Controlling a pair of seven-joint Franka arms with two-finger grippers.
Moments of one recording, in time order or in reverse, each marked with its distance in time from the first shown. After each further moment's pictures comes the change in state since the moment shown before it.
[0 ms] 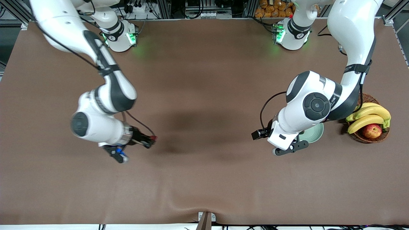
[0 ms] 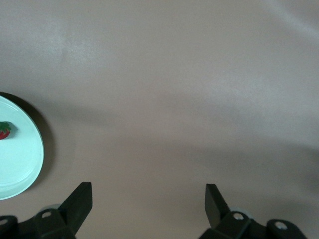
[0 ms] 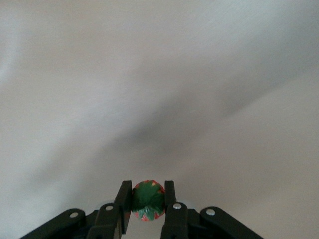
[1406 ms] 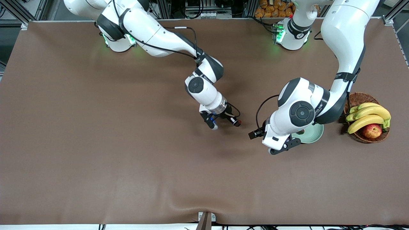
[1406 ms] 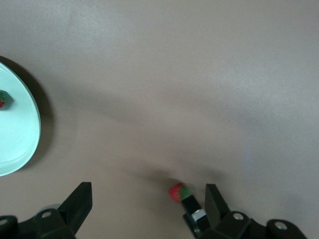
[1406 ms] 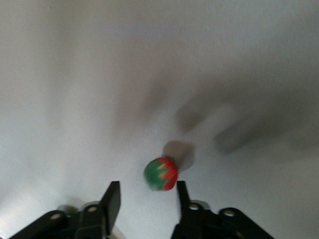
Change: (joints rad) left arm -0.014 0.036 0.013 -0.050 0.019 0.000 -0.123; right arm 0.539 0.361 -0.002 0.191 0.009 0.613 0.656
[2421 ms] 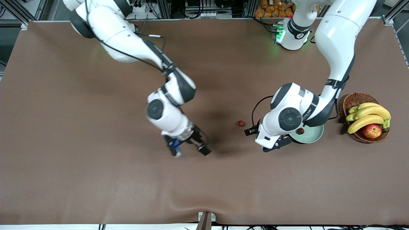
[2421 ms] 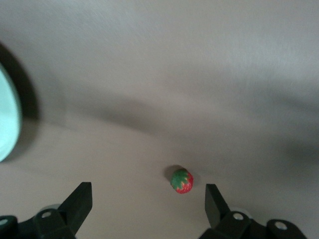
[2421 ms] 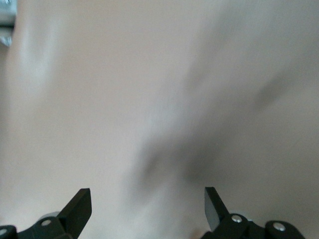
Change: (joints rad) left arm -0.033 0.062 -0.003 -0.042 0.014 0.003 0.003; right arm -0.288 -0.131 -0.046 0.060 -0.001 -0.376 -0.194
